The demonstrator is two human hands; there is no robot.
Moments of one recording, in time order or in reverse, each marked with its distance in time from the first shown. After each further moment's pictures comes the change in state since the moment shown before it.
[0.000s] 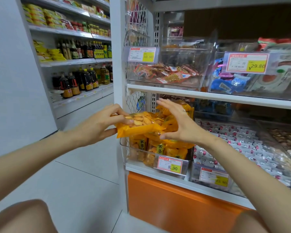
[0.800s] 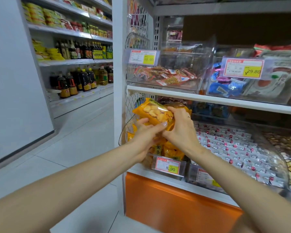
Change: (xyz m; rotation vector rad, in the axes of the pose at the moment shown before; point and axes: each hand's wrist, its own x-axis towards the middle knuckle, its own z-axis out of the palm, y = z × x) left_hand 0.076 0.097 0.068 -1.623 0.360 -1.119; right_hand -0.006 -0.018 0.027 -0.207 0.402 0.298
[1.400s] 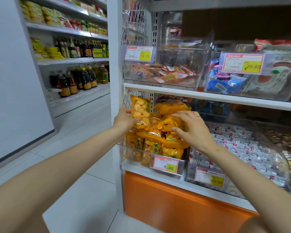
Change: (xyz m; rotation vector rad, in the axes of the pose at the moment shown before) left_hand 0.063 0.017 -0.056 0.610 0.308 0.092; right_hand 0.005 0.056 -0.018 -0.149 -0.131 -0.127
